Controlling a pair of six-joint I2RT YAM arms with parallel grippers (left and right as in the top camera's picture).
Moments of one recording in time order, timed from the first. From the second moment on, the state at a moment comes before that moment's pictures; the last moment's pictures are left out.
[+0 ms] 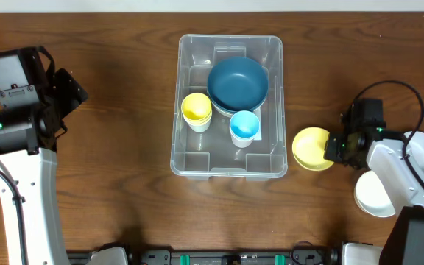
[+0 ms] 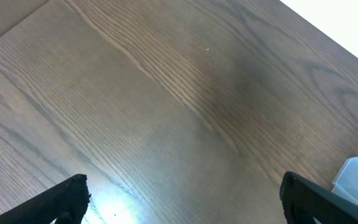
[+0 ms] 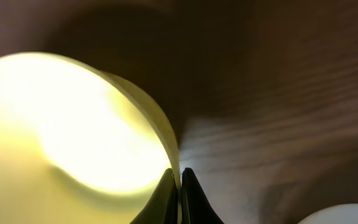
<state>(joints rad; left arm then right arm) 0.21 1.31 1.47 -1.07 -0.24 -0.44 -0.10 1.49 0.85 -0.70 -0.01 0.18</state>
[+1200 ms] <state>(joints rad) 0.21 1.31 1.47 -1.07 -0.24 -0.44 0.69 1.52 1.37 -0.84 -0.01 0.21</state>
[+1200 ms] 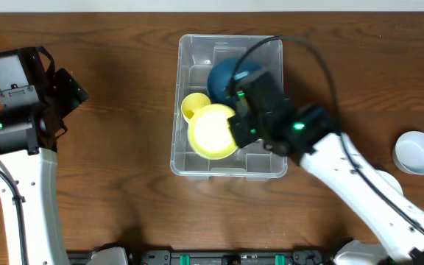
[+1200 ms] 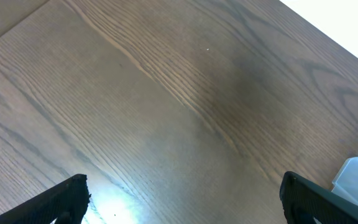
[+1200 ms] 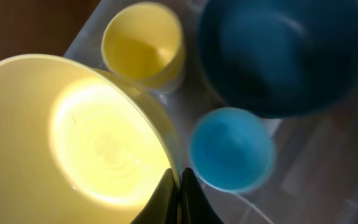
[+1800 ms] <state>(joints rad) 0.21 1.31 1.47 -1.07 -0.24 -0.44 0.75 1.66 1.37 -0.85 0.03 0.20</state>
